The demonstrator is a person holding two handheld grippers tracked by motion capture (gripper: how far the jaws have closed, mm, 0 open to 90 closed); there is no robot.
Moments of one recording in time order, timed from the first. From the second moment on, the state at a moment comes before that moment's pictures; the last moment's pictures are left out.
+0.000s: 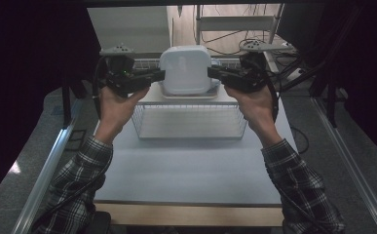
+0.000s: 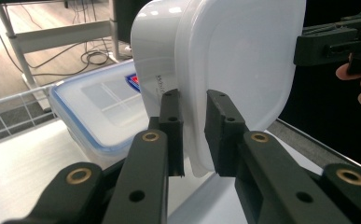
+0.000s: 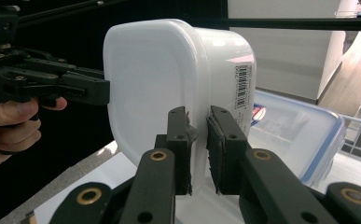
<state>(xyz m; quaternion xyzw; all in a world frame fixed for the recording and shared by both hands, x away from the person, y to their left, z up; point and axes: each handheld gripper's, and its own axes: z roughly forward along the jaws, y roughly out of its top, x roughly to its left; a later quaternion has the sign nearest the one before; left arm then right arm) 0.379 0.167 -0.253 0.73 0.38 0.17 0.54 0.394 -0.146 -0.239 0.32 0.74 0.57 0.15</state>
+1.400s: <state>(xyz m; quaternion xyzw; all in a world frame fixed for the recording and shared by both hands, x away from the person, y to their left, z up) 0.441 0.158 -0.259 0.73 0.41 0.12 0.54 0.463 -0.138 -0.246 0.40 0.73 0.54 0.12</state>
